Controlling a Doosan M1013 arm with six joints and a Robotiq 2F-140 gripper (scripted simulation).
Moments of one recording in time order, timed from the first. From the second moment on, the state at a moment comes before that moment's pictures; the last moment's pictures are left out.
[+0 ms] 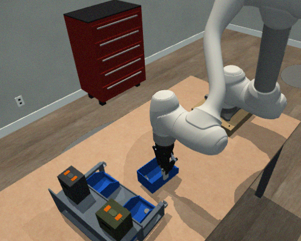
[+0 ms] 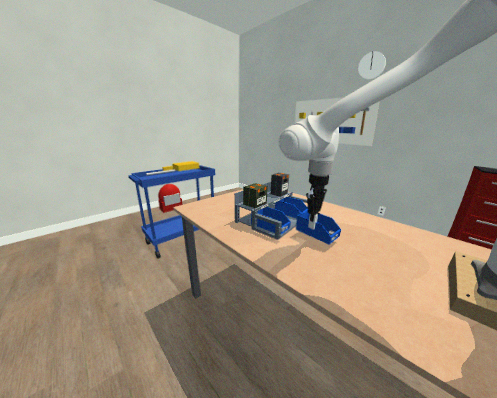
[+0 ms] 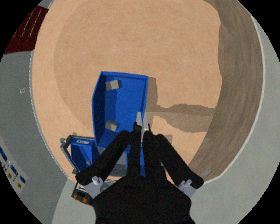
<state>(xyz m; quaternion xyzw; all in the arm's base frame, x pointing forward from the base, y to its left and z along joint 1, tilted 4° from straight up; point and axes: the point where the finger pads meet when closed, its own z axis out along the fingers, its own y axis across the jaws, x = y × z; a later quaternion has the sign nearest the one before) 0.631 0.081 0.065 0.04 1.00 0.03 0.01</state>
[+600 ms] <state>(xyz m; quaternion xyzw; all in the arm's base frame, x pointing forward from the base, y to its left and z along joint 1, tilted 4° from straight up) 0.624 0.031 0.060 -0.03 1.00 0.03 0.02</state>
